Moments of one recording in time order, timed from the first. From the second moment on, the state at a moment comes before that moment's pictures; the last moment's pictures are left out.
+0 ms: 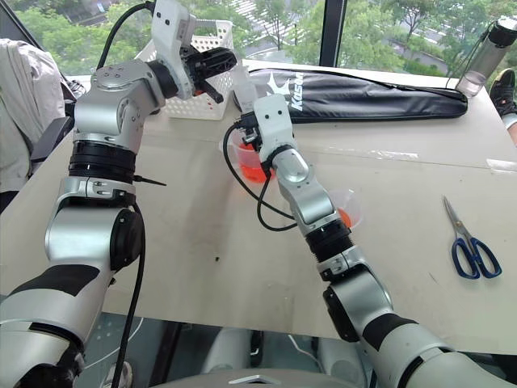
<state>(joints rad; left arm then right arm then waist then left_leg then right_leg) -1.23 0.51 0.01 0.64 -0.22 0.35 -0.81 -0.86 0.13 0.21 0.38 0.04 0.19 0.04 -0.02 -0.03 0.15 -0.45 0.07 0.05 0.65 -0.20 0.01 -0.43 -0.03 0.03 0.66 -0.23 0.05</state>
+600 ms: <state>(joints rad) -1.17 0.57 0.14 0.48 -0.37 0.58 -0.84 -0.86 0.13 0.22 0.38 0.04 0.15 0.05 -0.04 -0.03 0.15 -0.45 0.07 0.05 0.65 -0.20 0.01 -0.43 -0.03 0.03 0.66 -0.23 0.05</state>
